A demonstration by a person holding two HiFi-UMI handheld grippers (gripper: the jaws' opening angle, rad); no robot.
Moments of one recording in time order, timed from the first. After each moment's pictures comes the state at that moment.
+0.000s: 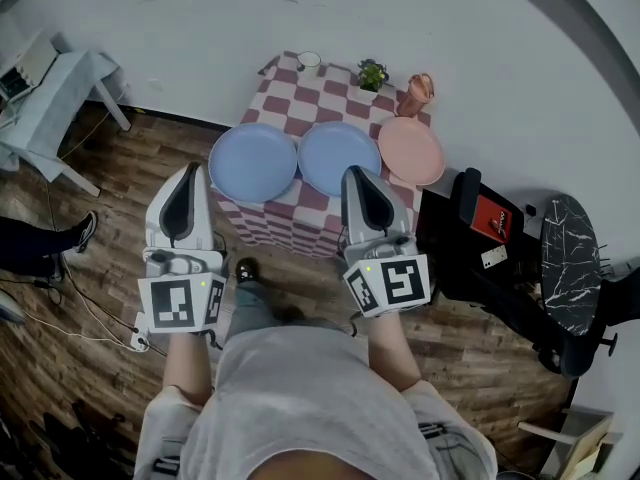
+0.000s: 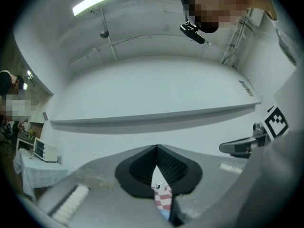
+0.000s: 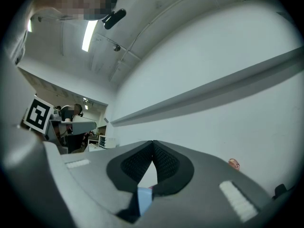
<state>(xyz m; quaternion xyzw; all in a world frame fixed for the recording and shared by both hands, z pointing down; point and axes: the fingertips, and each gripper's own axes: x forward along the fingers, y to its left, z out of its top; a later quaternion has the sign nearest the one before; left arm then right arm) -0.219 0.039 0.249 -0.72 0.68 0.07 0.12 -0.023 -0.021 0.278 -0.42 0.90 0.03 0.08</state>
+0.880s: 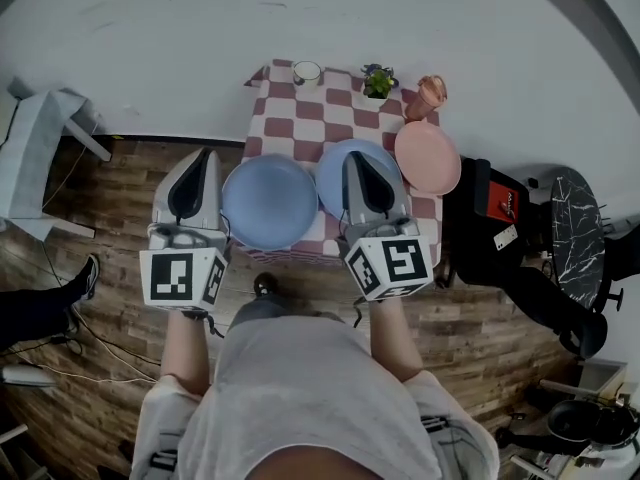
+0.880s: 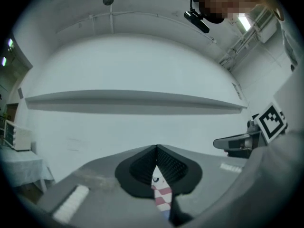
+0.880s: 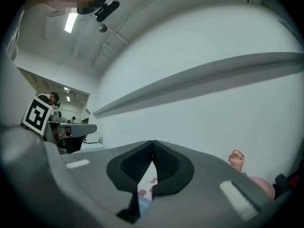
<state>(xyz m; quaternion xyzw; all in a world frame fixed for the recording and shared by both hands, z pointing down) -0.300 -0.137 0.283 -0.80 0.59 0.02 0.05 -0.106 -0.157 0.303 -0.51 0.86 -0.01 0.03</state>
